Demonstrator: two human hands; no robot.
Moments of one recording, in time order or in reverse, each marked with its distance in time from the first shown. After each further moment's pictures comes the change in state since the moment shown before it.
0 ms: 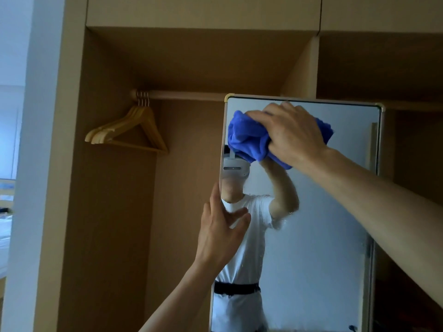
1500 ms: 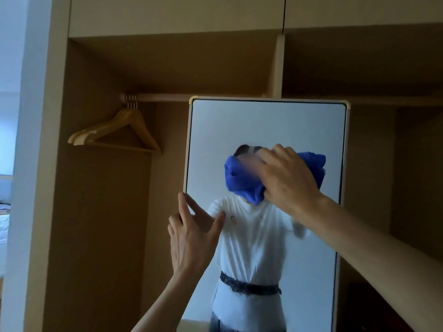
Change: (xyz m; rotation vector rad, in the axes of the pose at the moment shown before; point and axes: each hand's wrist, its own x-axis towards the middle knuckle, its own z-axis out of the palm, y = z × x) left_hand -0.023 0.013 0.051 0.300 0.254 -0.248; right_hand -0.103 0.047 0.013 -0.017 -0.085 -0.117
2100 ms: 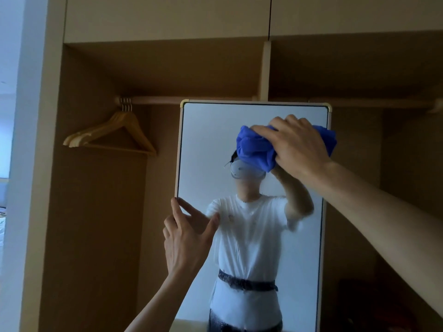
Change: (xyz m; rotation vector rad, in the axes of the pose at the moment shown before) left_hand -0.013 0.004 0.002 0.049 -0.003 -0.035; right_hand 0.016 0.061 -0.026 -0.025 0.037 0.076
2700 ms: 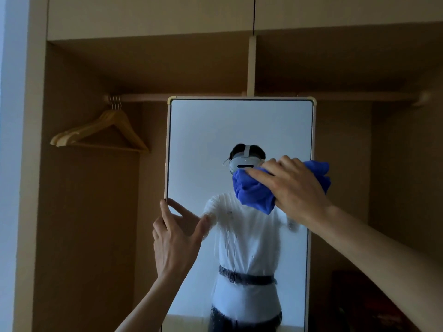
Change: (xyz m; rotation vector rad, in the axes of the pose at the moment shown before) left_hand -0.011 -0.004 0.003 0.009 0.020 0.022; right_hand -0.086 -0.013 0.020 0.067 -0.035 -0.118
